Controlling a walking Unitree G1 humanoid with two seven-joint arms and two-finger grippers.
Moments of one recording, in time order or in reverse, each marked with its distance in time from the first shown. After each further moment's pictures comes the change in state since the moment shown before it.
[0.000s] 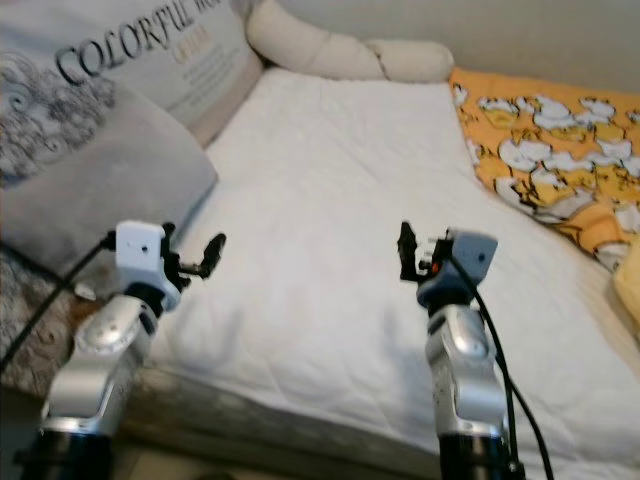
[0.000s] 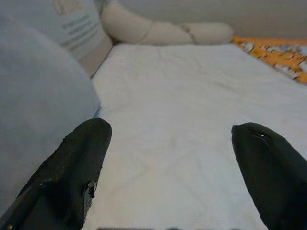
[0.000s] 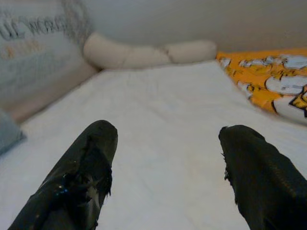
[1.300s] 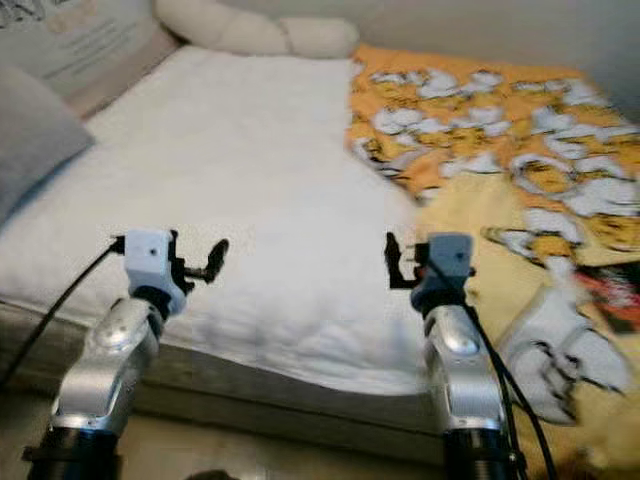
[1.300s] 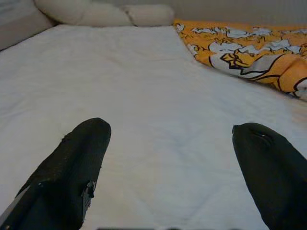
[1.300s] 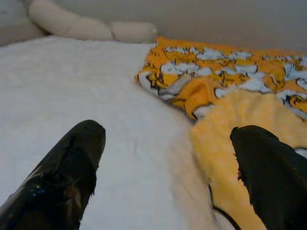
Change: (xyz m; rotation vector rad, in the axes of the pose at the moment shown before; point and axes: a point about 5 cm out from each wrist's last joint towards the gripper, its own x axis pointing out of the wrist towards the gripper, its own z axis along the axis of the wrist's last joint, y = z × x) left arm 0.004 -0.004 -0.008 -0.008 0.035 0.024; right arm 0.003 0.002 -0.011 -0.144 0.063 0.028
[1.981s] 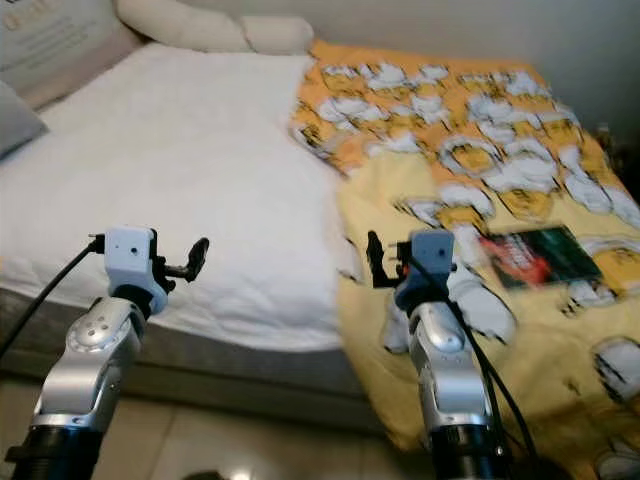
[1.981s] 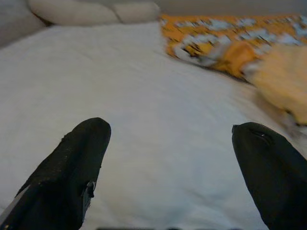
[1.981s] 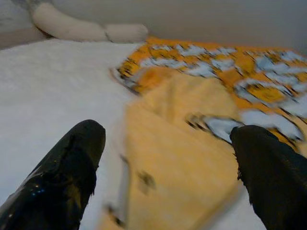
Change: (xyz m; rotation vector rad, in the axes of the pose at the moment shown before) left arm -0.001 0.008 -0.004 0.008 0.019 0.026; right arm 0.001 0.009 -0.002 -0.004 0.009 0.040
